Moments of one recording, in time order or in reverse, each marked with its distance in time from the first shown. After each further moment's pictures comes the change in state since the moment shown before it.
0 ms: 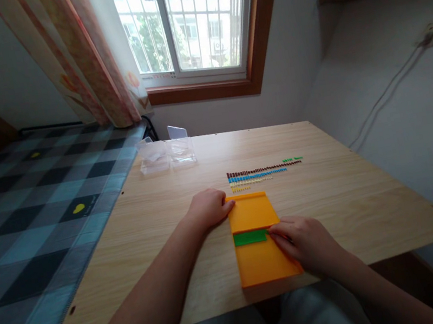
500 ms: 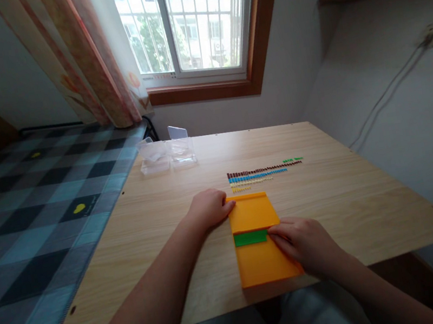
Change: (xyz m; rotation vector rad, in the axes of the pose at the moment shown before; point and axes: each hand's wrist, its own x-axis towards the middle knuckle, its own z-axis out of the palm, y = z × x) left_hand -0.001 0.002 -0.002 0.001 -0.003 -0.003; right_hand 0.002 -0.001 0.002 -0.004 0.002 0.005
